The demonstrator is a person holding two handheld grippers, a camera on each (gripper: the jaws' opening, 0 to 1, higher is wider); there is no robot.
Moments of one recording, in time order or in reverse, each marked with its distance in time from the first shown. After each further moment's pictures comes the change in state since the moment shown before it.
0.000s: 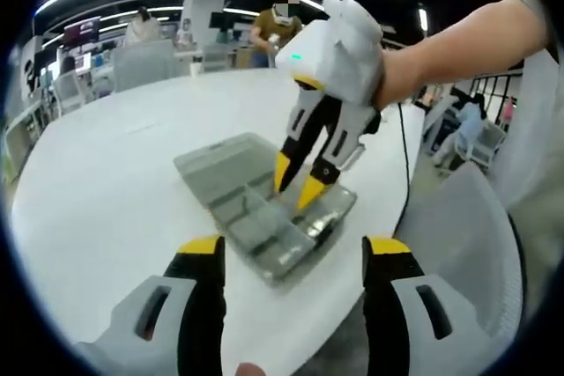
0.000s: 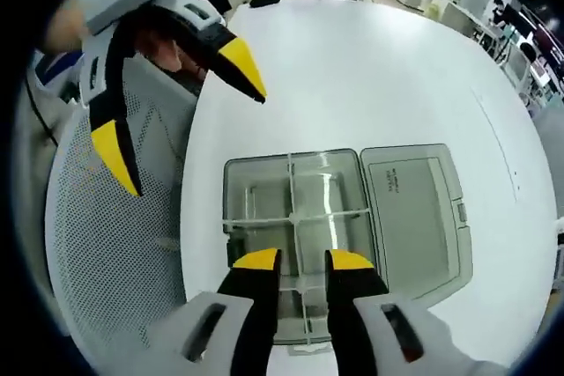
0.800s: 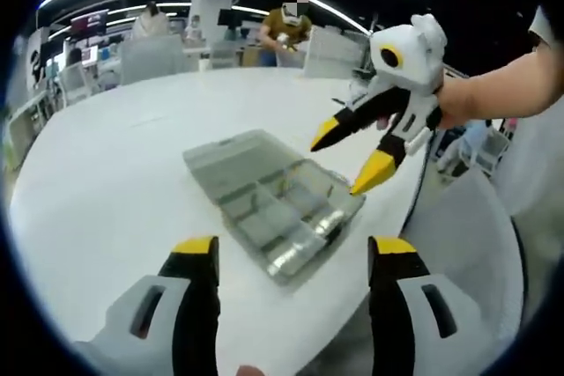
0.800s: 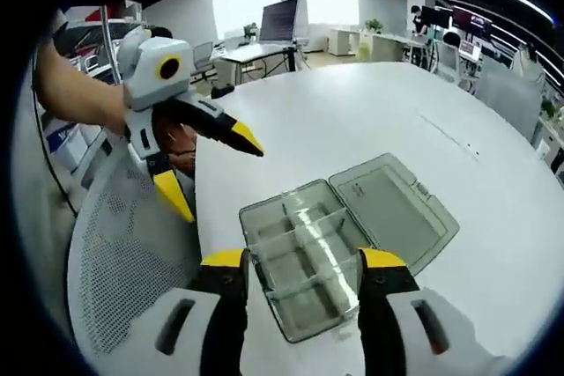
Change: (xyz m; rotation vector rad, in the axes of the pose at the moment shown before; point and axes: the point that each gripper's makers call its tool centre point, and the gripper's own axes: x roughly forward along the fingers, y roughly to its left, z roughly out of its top) left arm -0.001 0.012 0.000 -0.057 -0.009 0.024; right arm -0.057 0.013 0.001 0.323 -0.424 -0.141
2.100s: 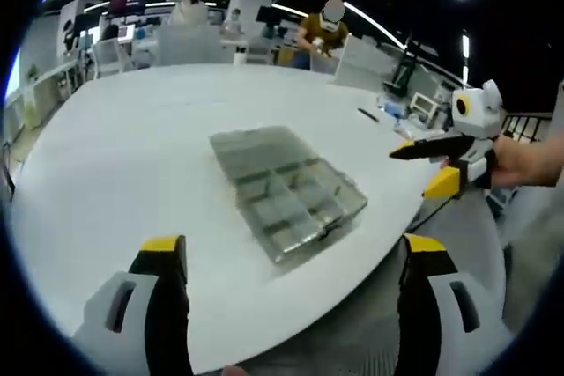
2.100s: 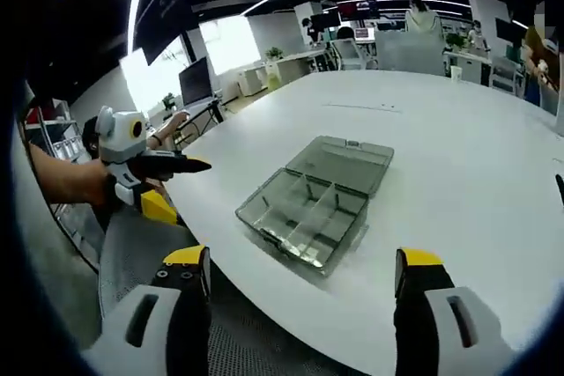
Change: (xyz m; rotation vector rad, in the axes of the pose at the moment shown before) left arm -0.030 -0.003 -0.009 -0.133 -0.012 0.122; right arm -0.063 0.018 -0.052 0.401 -0.158 -0.243
